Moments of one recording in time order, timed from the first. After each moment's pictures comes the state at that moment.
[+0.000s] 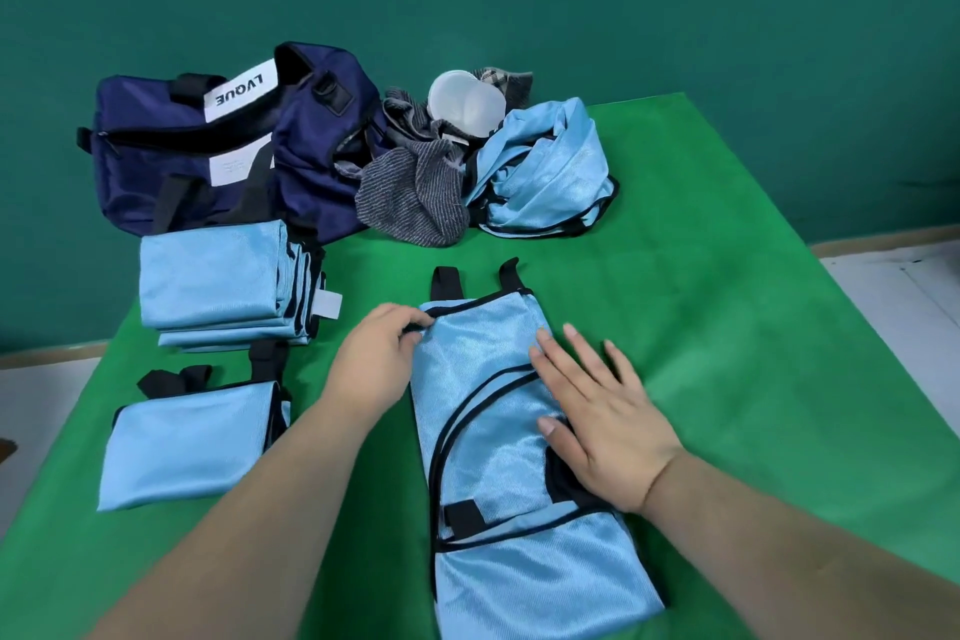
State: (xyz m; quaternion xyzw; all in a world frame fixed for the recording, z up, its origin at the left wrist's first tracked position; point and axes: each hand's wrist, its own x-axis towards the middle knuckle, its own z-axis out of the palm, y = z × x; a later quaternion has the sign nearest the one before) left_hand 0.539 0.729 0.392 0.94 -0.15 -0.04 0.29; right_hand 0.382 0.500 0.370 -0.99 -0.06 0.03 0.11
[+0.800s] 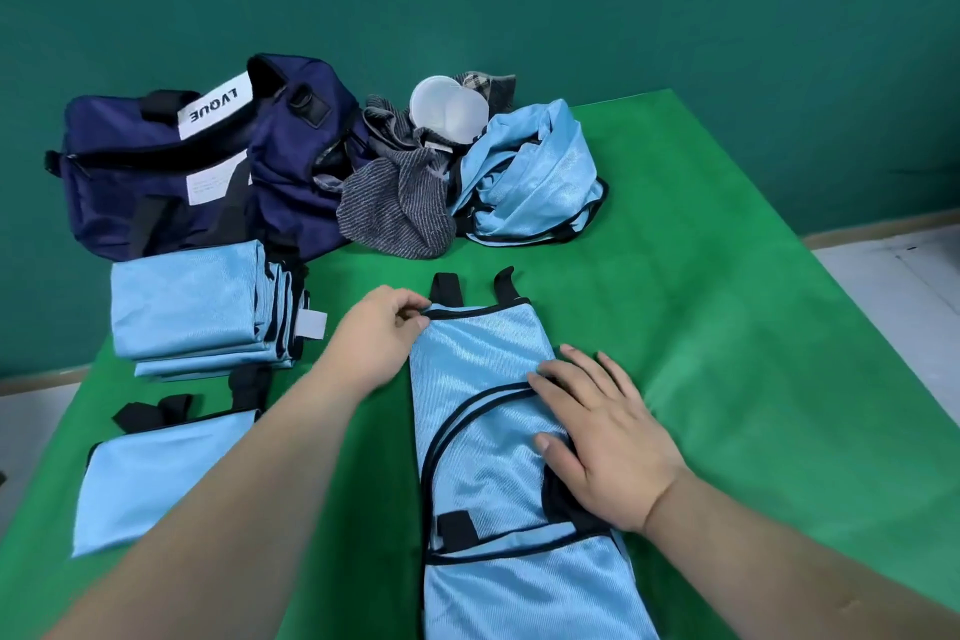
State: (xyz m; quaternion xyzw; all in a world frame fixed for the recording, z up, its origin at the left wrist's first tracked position) left_hand 0.581 0.707 0.403 0.94 -0.18 -0.08 0.29; right_hand 0.383 0.499 0.370 -0.99 -0.03 0.02 0.14
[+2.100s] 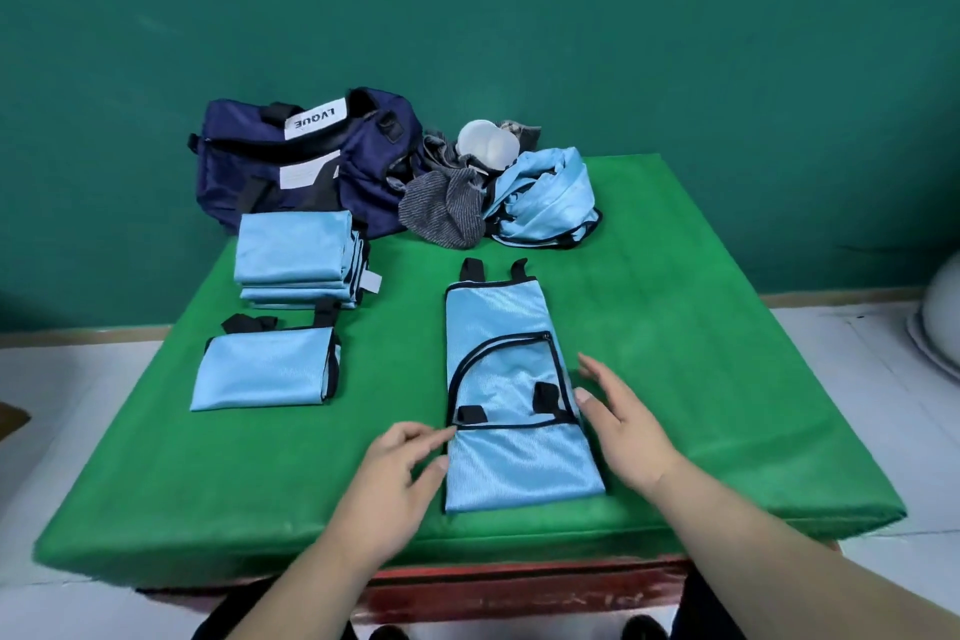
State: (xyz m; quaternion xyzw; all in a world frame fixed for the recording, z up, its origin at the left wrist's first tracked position) left_hand 0.338 0.805 0.388 0.90 -0.19 -0.12 0.36; right_hand 0.296 0.514 0.379 -0.84 0.14 -0.01 0.52
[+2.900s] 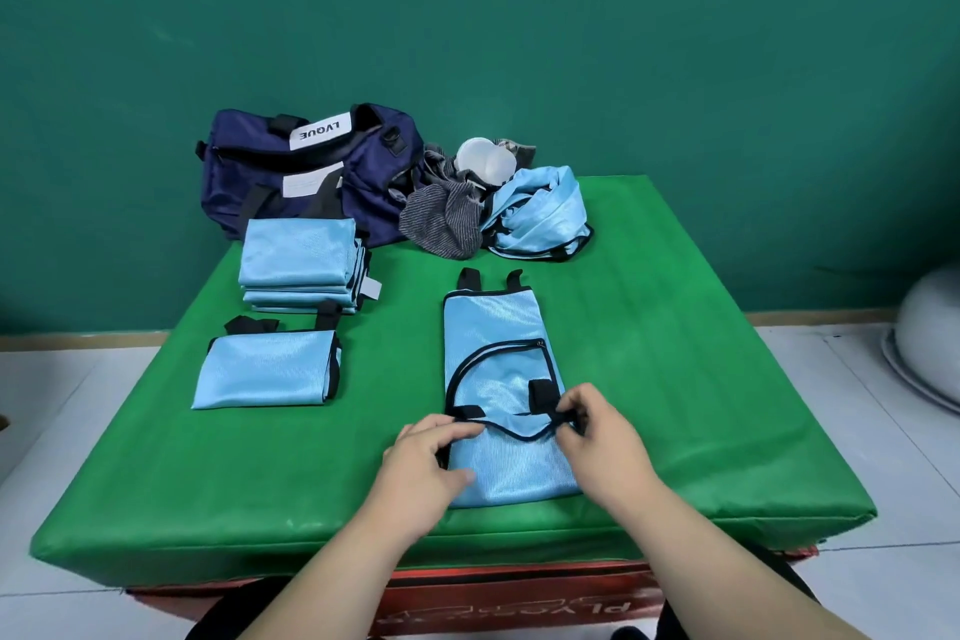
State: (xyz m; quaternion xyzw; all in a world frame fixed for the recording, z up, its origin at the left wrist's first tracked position) left_hand 0.334 0.774 0.398 0.87 -0.16 -0.11 0.44; right_hand 0.282 0.552 0.399 -0.89 0.19 -0.06 0.42
